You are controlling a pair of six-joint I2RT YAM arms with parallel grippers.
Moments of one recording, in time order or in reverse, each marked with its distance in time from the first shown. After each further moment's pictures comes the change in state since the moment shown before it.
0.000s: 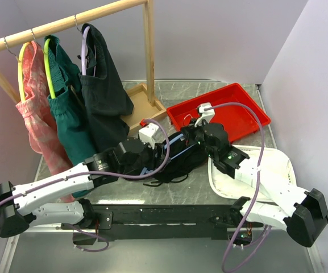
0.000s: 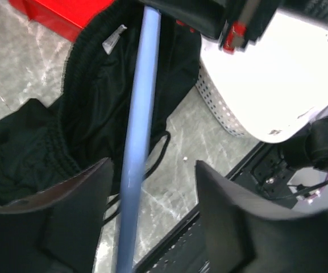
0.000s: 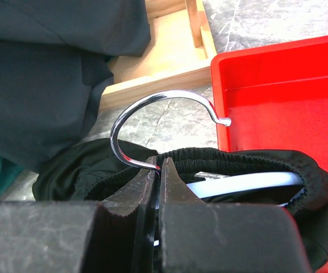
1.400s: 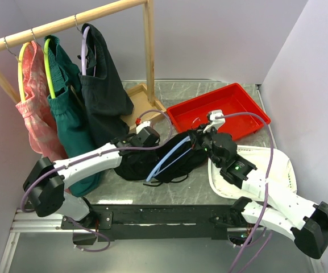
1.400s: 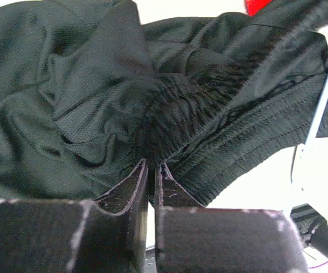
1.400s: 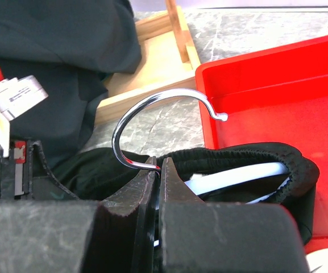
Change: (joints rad) left arm 0.190 0.367 0.121 -0.255 -0.021 -0.447; right arm 0.011 -0.160 -0.130 0.063 0.089 0.009
